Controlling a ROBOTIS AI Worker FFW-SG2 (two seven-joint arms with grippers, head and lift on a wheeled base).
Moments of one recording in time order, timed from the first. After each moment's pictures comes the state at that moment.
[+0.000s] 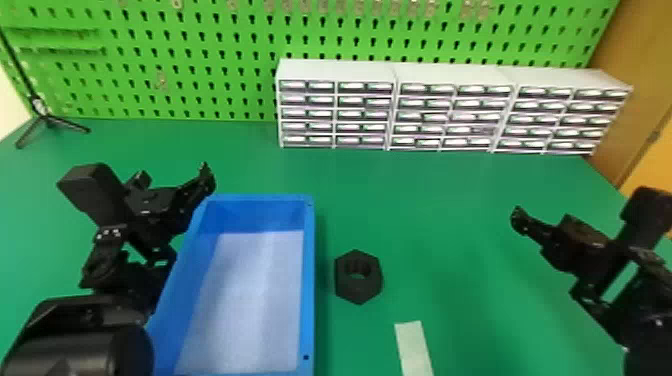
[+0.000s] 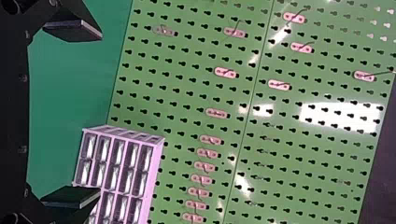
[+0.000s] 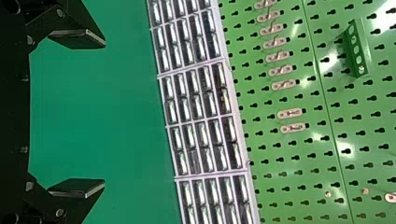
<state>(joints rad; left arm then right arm) 0.00 0.07 0.03 -1.72 0.28 0.06 -0.03 0.03 -0.11 -0.33 -1.85 -0.28 0.53 0.26</state>
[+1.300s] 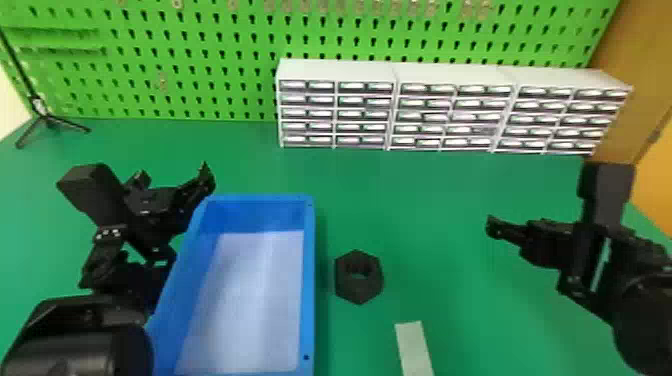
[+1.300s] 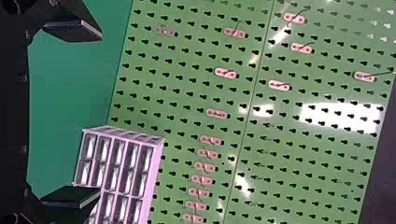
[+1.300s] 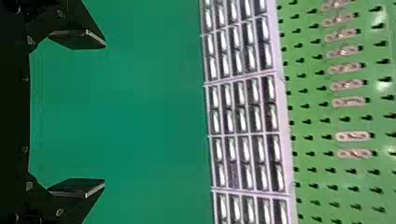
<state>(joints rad) 0.00 0.07 0.03 -1.72 0.28 0.06 -0.03 -0.04 -0.08 -0.23 -2.08 -0.06 1.05 0.25</state>
